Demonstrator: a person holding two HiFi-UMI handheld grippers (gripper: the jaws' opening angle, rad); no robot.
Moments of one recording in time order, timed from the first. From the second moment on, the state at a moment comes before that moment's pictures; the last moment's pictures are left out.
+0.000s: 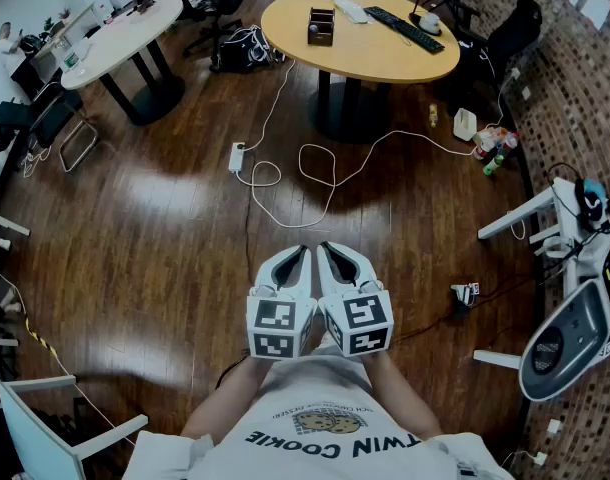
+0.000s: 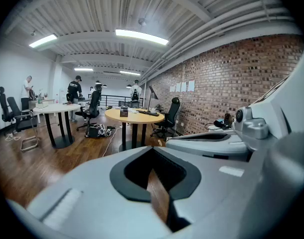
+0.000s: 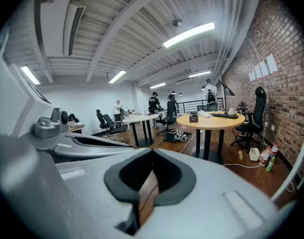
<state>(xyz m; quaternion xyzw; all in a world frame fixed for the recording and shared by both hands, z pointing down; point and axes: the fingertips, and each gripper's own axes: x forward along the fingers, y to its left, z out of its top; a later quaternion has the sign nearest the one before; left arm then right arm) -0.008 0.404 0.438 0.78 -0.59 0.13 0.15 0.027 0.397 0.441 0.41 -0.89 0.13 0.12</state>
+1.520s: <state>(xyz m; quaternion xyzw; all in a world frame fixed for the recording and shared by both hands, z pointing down) -0.030 0.146 0.445 0.81 -0.55 0.12 0.15 0.001 0.147 0.448 0.45 -0.87 0.13 0.14</state>
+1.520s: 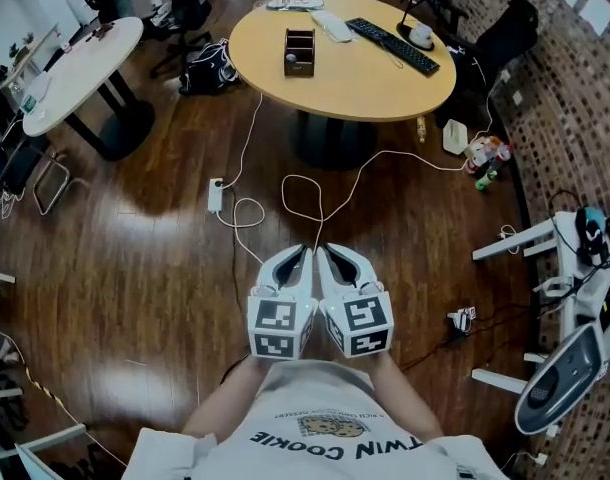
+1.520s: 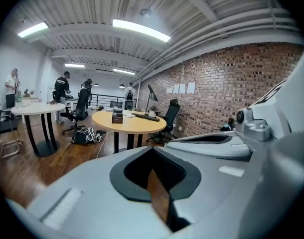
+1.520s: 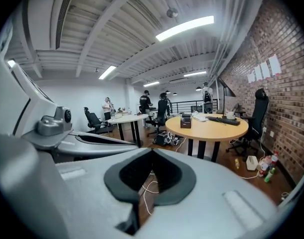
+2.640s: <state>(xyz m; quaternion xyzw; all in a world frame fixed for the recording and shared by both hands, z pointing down) -0.103 -0.061 0.475 0.83 -0.52 0.12 0.18 -0.072 -0.063 0.469 0.46 -0.87 0.14 0.13</state>
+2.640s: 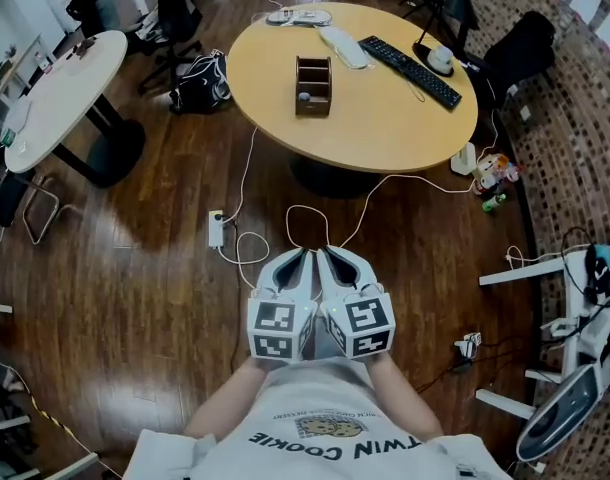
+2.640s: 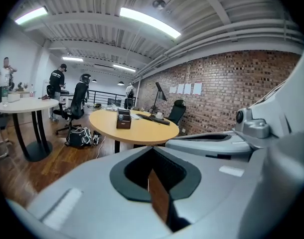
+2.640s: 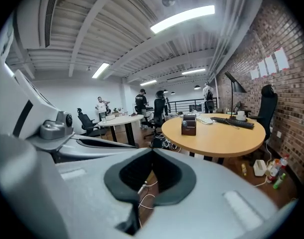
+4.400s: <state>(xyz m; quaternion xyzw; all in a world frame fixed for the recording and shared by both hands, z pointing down) -0.093 -0.453 0.489 0.83 -0.46 0.30 -0.05 -0.039 -0.424 0.483 0.47 -0.86 0.16 0.12</state>
